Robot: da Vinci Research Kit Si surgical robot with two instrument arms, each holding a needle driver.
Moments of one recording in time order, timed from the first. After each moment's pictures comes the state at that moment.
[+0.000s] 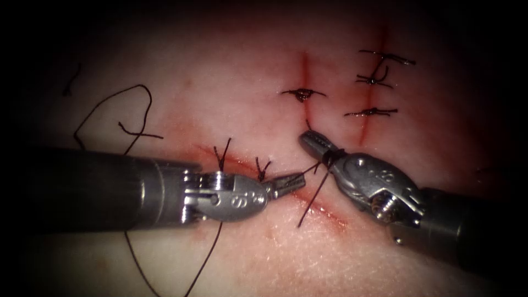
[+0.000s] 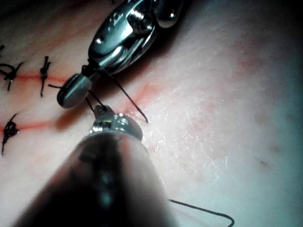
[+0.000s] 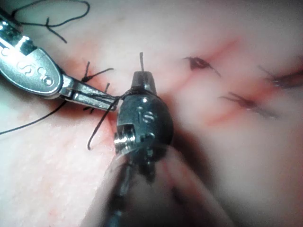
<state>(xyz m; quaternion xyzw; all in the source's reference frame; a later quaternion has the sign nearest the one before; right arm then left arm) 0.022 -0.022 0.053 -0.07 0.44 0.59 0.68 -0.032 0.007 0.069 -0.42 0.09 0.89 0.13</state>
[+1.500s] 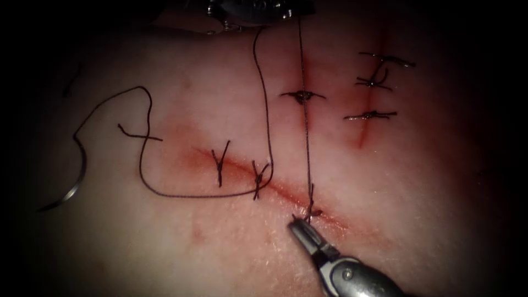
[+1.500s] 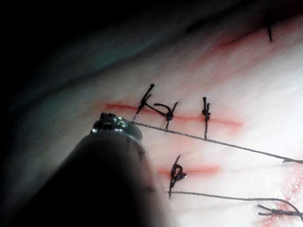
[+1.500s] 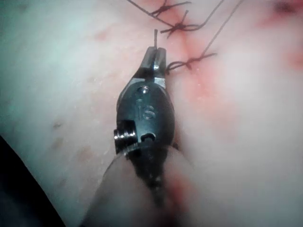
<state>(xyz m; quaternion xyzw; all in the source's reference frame) 0.026 -0.036 0.049 -0.14 0.48 0.51 0.70 -0.033 0.031 0.074 -0.40 0.10 0.90 0.14</state>
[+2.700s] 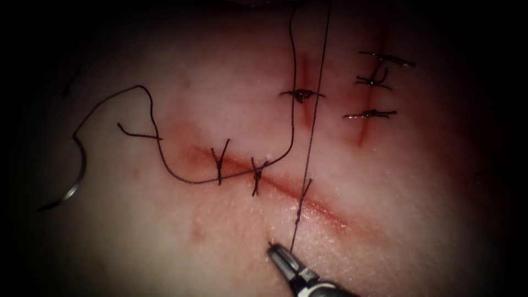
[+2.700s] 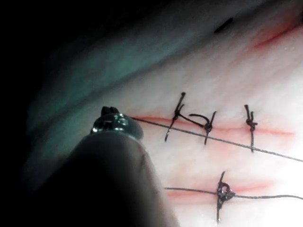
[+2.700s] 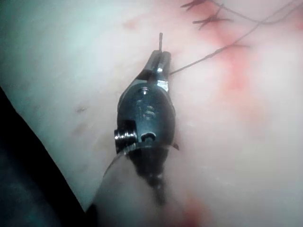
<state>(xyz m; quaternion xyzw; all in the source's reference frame) 0.028 -0.041 0.050 -0.12 0.47 0.48 0.73 -0.038 0.040 0.080 -0.43 0.13 0.88 0.13</state>
